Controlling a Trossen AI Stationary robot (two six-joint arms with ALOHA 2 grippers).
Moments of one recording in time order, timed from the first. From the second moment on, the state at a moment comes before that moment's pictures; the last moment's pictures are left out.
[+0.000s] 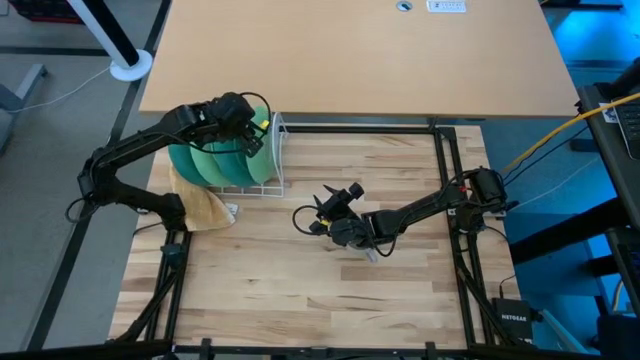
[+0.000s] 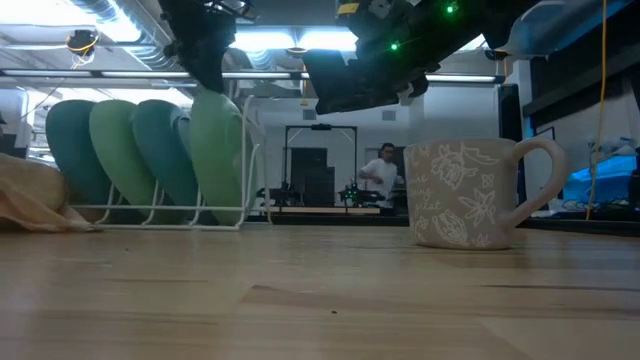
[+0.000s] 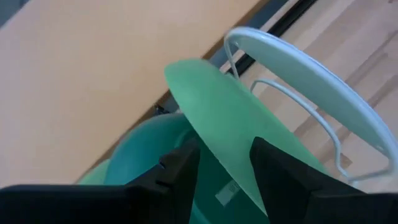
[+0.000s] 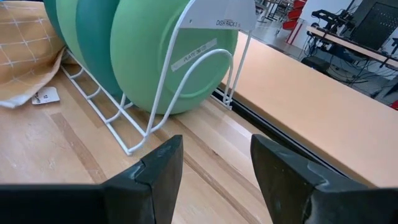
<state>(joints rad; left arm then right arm) 0.57 1.30 1.31 -1.00 -0.43 -0.06 0.24 1.84 1.07 0.28 1.06 0.19</state>
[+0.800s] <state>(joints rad) 0.57 1.25 1.30 -1.11 -0.28 -0.12 0.24 1.84 1.07 0.28 1.05 0.21</state>
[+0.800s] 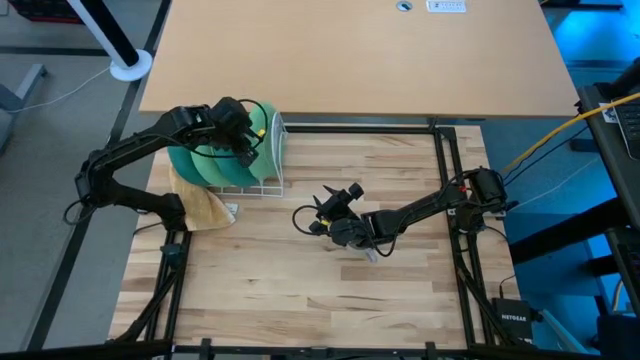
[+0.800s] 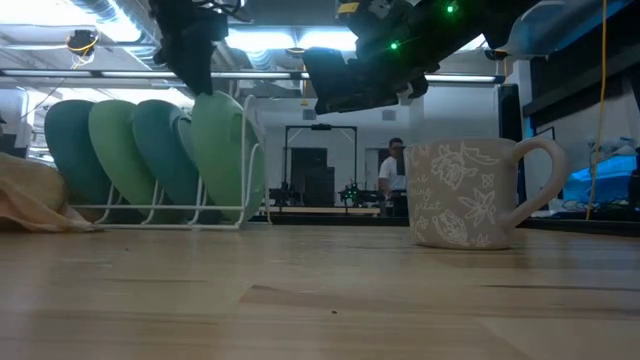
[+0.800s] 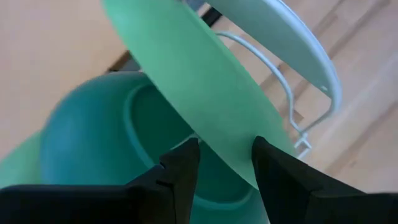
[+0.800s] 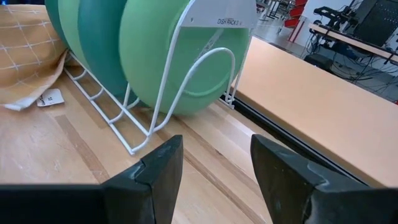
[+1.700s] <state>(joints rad) 0.57 1.26 1.30 -1.17 -0.09 -0.17 0.24 1.84 1.07 0.28 1.02 0.21</state>
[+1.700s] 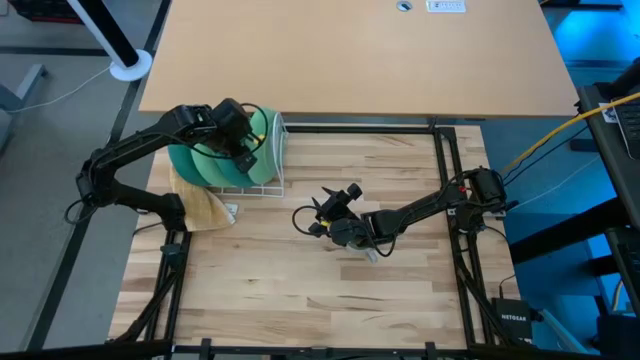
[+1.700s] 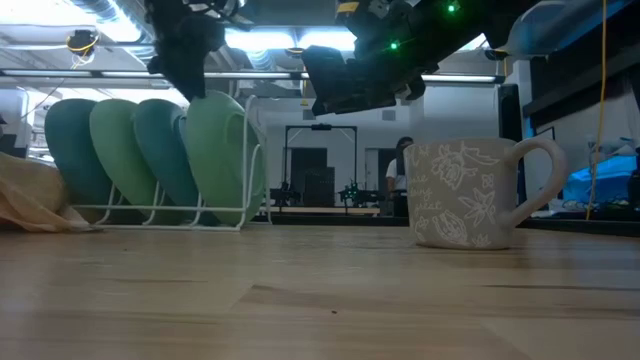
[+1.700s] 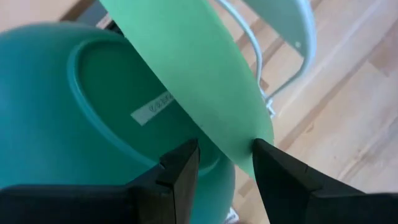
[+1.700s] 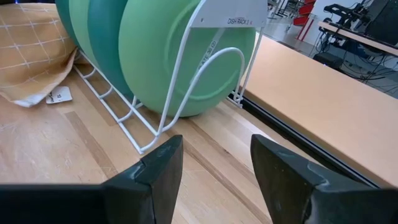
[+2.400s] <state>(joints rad) 0.57 1.16 1.30 -1.12 -0.09 -0.12 0.24 1.84 1.07 0.26 1.02 0.21</state>
